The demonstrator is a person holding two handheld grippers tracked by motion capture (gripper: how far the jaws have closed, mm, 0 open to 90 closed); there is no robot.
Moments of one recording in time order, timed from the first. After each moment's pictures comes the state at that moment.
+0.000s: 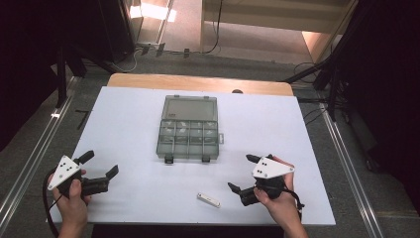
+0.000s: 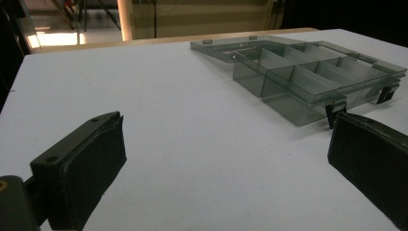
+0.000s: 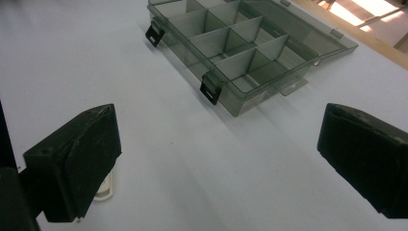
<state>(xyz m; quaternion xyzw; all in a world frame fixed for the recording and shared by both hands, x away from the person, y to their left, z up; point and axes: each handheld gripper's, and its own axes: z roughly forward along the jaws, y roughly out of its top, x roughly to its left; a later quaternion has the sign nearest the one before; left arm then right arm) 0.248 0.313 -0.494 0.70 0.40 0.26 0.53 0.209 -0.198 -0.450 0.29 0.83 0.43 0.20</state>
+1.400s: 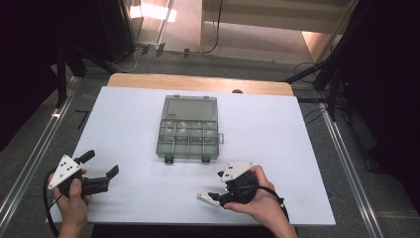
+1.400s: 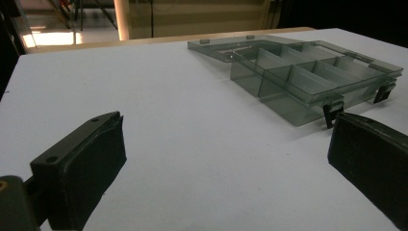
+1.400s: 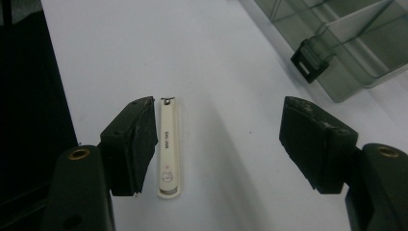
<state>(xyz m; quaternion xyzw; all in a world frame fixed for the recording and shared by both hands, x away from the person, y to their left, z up) 0.250 0.312 -0.494 0.71 0.40 0.26 0.53 0.220 -0.141 -0.465 0.25 0.90 0.34 0.08</state>
